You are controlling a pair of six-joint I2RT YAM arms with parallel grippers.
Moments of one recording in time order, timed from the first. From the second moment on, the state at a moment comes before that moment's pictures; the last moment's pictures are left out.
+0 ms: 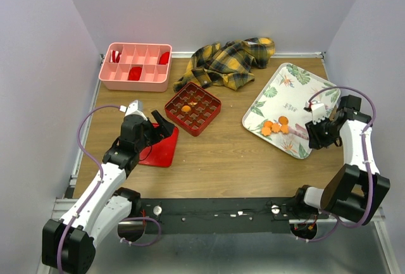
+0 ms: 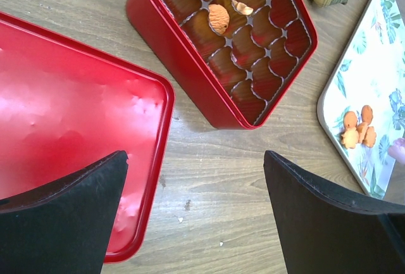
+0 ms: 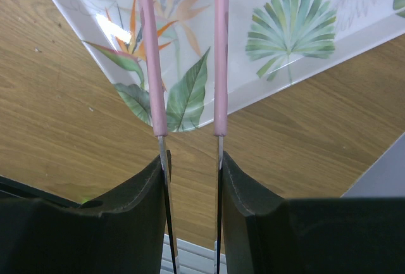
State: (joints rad) left arm -0.30 0.81 0.50 -0.20 0.02 -0.71; right arm -0.41 1.26 0.95 -0.99 -0.32 -0.86
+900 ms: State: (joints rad) left arm -0.30 0.79 0.50 -0.20 0.03 -0.72; right arm -0.39 1.36 0.89 -0.89 -0.26 -0.92
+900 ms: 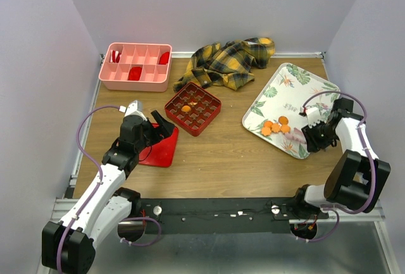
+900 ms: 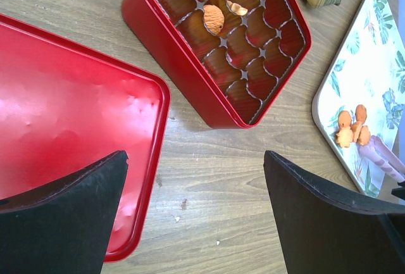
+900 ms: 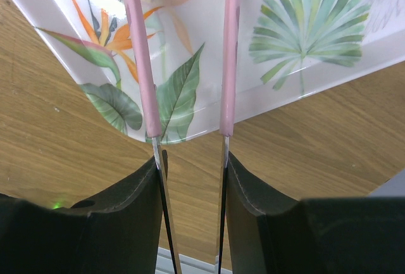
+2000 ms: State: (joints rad) left arm -0.30 0.81 0.50 -0.18 0.03 -0.72; right arm -0.29 1.37 0.96 -0.85 -0.24 -0.89
